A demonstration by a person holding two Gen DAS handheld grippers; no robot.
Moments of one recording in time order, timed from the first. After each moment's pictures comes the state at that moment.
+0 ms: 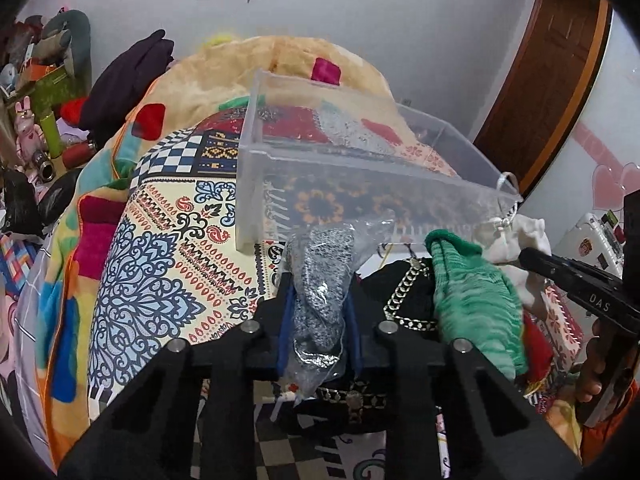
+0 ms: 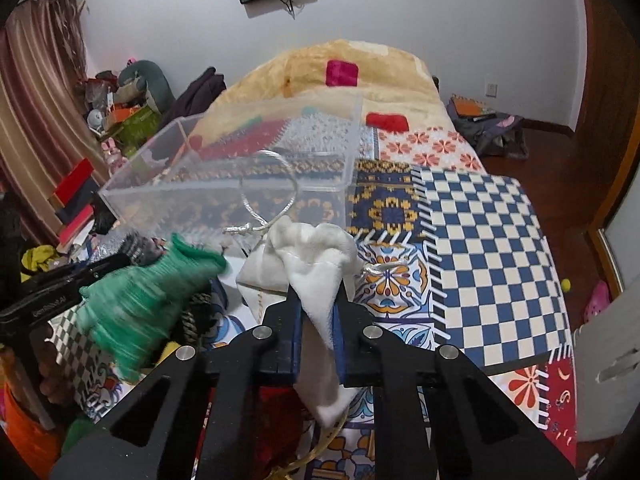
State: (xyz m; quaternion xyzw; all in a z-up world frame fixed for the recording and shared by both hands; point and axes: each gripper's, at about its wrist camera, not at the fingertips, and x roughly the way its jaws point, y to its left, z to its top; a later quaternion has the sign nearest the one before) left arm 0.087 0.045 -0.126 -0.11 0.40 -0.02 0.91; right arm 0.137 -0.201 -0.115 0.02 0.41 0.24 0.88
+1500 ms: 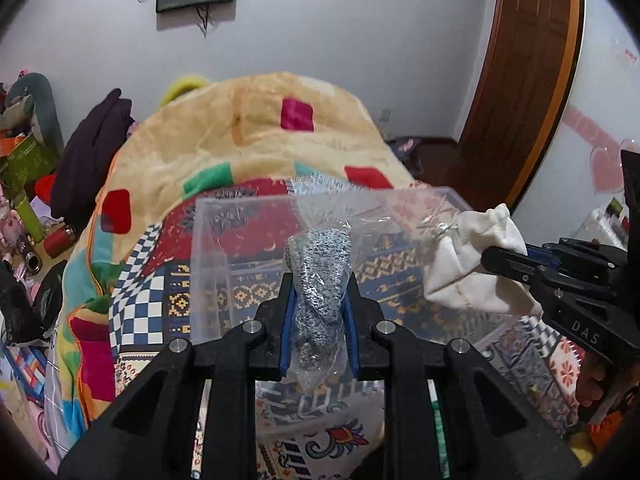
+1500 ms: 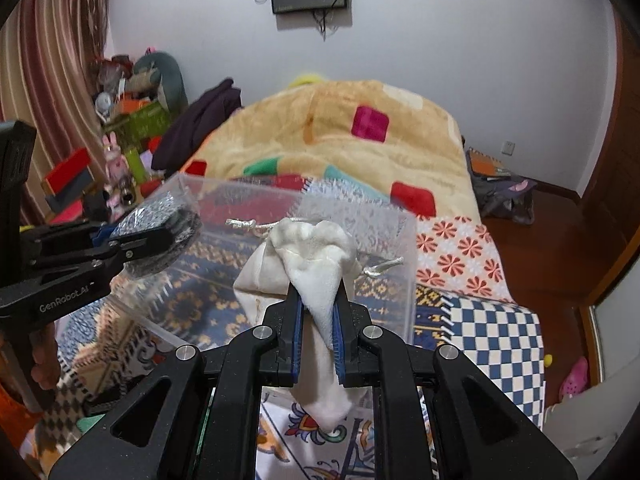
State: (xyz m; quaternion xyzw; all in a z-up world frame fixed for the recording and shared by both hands) left arm 0.203 0.039 -0.086 -0.03 0.38 -0.05 0.92; right arm 0.214 -0.134 -0.085 -0.06 0.37 0.26 0.89
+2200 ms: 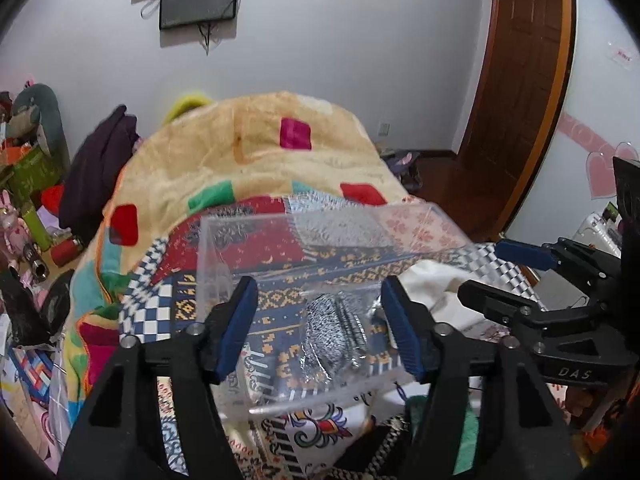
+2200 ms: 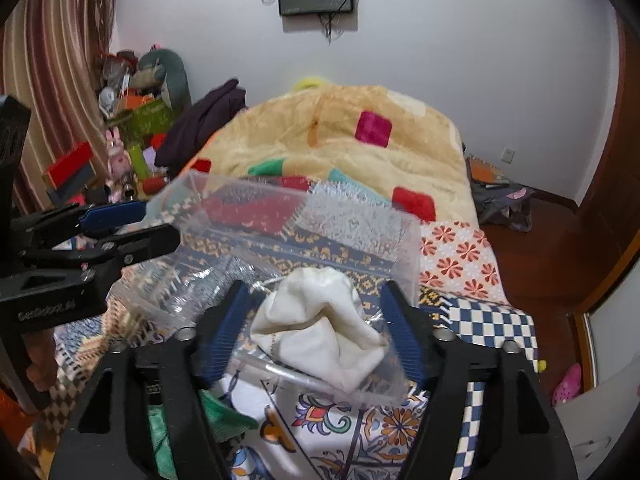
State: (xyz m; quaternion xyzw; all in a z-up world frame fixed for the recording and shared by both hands) left arm 0.174 0.028 -0.056 -0.02 0.34 -0.05 0.94; right arm 0.197 -0.138 -0.063 -0.06 0.35 0.26 0.90
